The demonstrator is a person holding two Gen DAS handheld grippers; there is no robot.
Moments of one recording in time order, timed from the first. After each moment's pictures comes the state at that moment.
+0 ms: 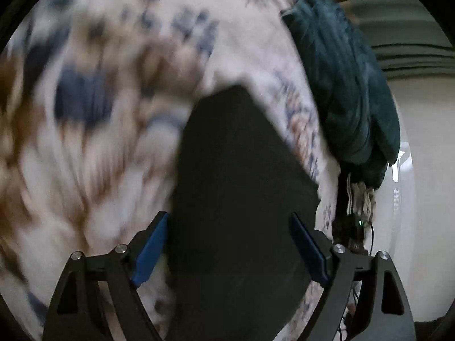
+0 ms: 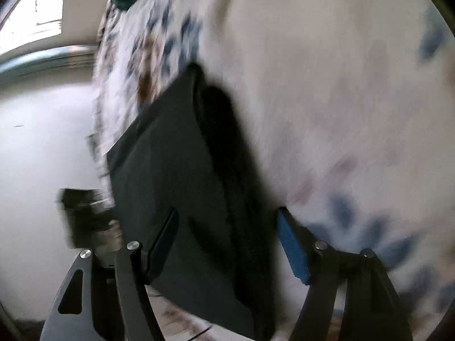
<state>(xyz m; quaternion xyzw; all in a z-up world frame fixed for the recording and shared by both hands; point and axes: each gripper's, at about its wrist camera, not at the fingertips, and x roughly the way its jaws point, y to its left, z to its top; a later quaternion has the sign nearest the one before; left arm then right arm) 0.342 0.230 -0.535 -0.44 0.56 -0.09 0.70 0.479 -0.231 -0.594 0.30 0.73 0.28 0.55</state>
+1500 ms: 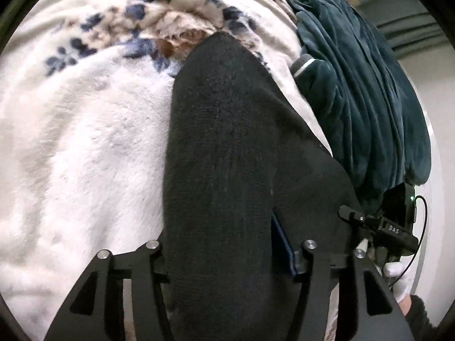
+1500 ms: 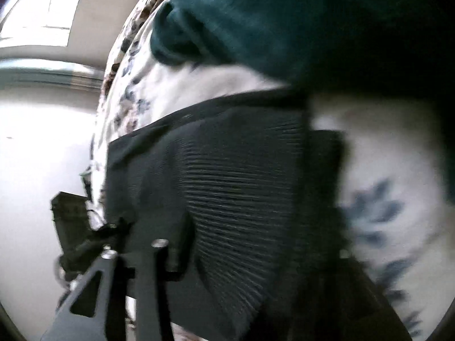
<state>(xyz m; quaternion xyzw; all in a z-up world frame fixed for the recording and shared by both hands) 0.584 0.313 -0.532 -0.29 0.58 -0.10 0.76 0.685 -0.087 -0.546 0.24 0.65 0.22 0.69</state>
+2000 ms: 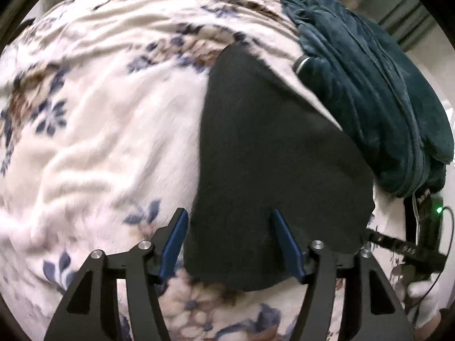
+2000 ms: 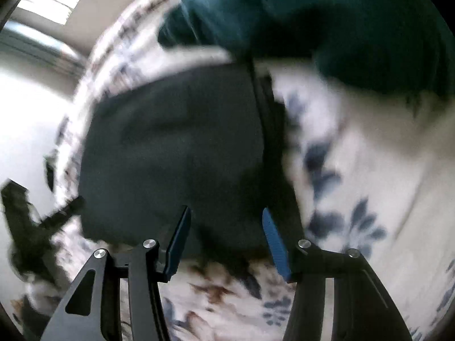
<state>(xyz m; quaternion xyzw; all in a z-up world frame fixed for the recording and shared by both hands) 0.506 0.299 -0.499 -0.21 0.55 0.01 0.81 0.592 -0.102 -0.518 0.13 0.64 0.16 0.74</state>
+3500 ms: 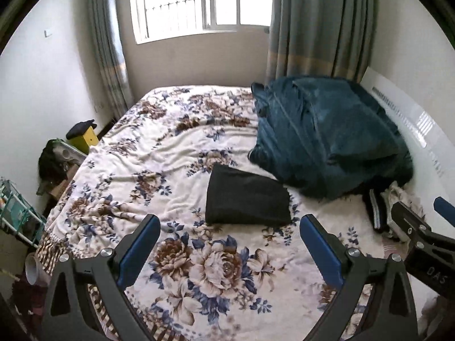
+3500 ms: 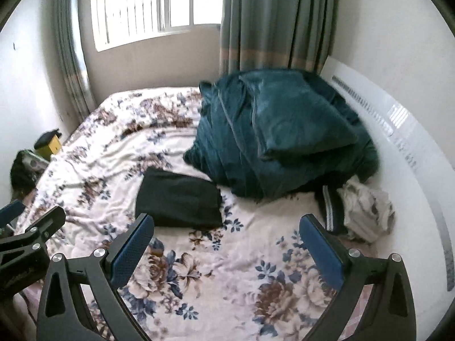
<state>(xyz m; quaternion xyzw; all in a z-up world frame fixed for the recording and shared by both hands) 0.247 0.123 -0.073 -0.05 0.39 0.11 0.91 0.274 -0.105 -0.012 -0.05 0.39 0.05 0.92</state>
